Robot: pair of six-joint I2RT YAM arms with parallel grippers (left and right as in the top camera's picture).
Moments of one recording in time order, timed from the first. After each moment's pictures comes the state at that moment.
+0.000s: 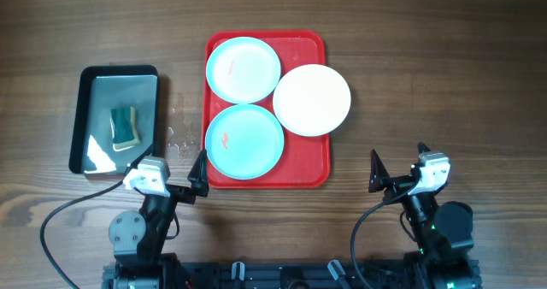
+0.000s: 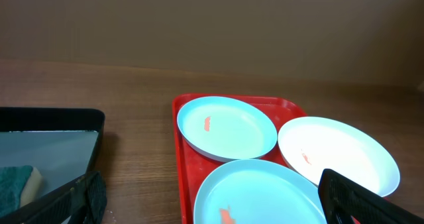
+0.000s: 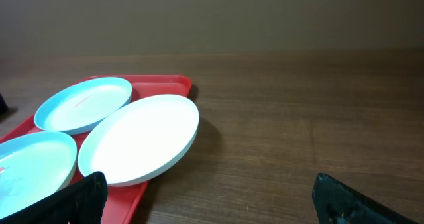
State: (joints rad) left arm 0.04 0.01 0.05 -0.14 0.26 -0.15; right arm 0.15 0.02 0.09 -0.26 -0.04 0.09
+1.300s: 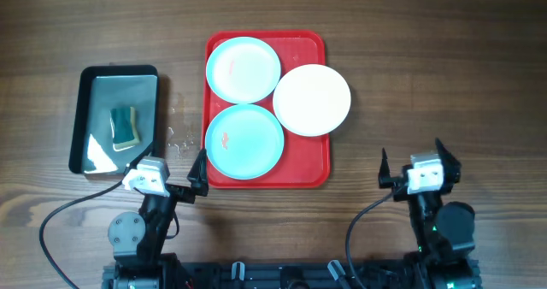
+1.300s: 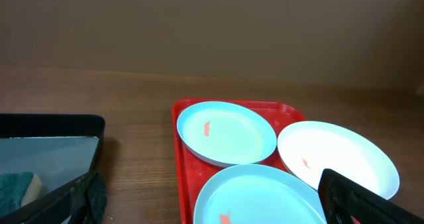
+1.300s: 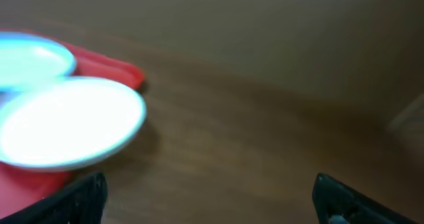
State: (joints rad) left arm 0.04 0.01 0.05 -0.12 0.26 -0.15; right arm 0.15 0.02 0.09 -0.22 0.10 -0.32
